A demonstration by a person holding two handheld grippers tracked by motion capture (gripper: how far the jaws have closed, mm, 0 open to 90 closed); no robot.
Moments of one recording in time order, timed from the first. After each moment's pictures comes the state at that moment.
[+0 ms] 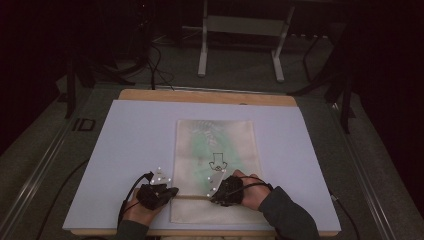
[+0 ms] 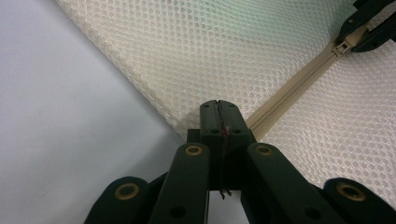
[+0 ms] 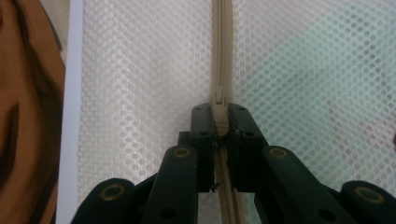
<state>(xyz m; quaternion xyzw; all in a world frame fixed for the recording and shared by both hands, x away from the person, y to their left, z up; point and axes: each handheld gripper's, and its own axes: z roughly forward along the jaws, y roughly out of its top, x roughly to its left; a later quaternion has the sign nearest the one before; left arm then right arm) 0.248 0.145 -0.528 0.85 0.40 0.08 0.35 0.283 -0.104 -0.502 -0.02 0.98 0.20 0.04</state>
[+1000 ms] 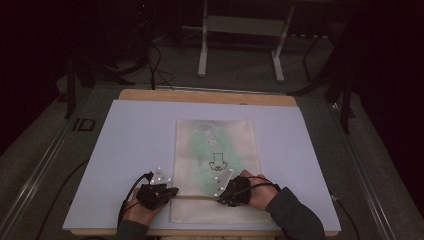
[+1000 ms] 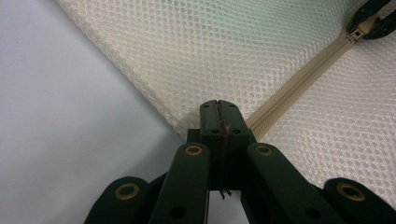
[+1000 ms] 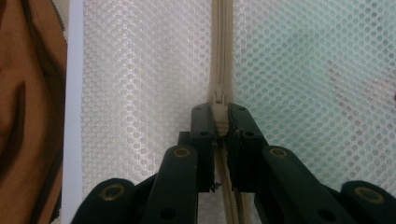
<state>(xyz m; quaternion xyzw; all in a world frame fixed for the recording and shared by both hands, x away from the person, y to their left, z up) 0.248 0.145 -0.528 0.85 0.40 0.08 0.35 0.285 -0.123 -0.502 -0.01 0.98 0.20 0.03</state>
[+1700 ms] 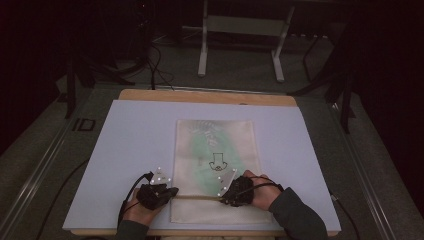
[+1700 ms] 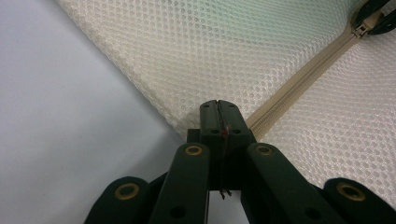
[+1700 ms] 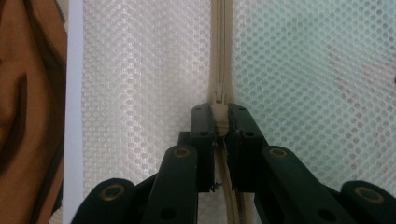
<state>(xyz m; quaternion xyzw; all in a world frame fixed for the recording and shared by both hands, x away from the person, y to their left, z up) 0.248 0.145 -0.528 0.85 0.40 0.08 0.35 0.285 -0.131 -0.502 0.00 0.98 0.19 0.03</state>
